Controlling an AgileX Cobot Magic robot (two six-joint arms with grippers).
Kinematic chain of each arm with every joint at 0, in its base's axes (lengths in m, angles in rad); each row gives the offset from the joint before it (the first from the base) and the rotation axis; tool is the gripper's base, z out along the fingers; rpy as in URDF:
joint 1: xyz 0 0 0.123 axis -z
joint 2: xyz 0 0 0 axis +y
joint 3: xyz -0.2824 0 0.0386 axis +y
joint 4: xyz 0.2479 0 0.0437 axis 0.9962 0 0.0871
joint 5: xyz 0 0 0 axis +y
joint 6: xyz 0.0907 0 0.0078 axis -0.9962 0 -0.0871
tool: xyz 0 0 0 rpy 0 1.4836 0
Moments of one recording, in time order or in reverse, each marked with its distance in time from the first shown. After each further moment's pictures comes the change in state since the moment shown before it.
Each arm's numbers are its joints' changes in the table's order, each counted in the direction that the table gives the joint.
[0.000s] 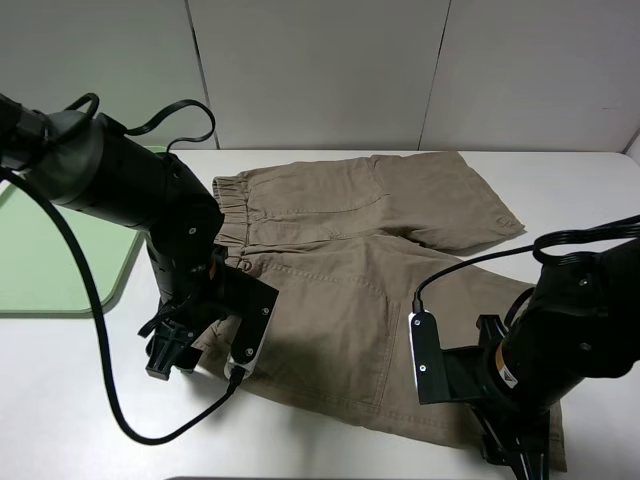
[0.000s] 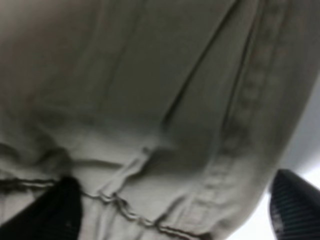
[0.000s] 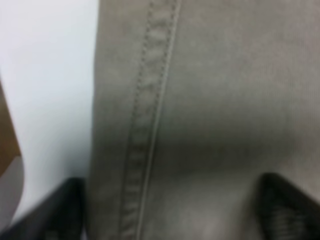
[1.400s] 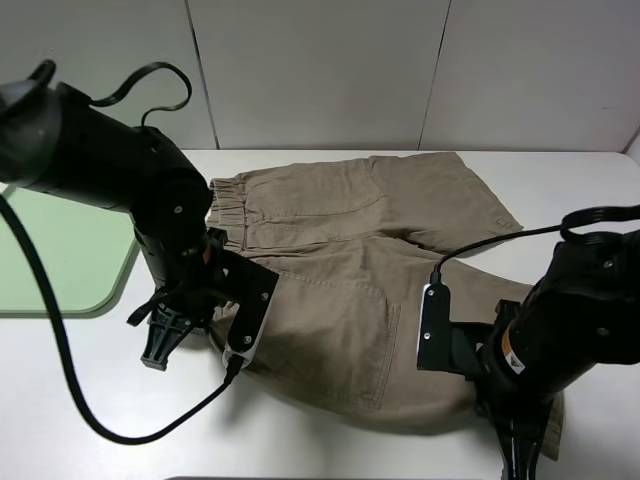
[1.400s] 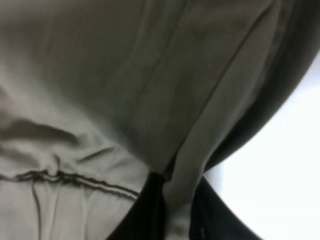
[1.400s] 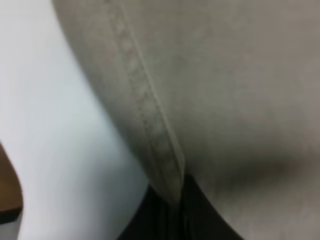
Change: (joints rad) left arm 0.000 -0.107 0.001 -0.013 0.055 -0.009; right arm 0.000 -0.103 -0.034 0.000 0.114 -0.205
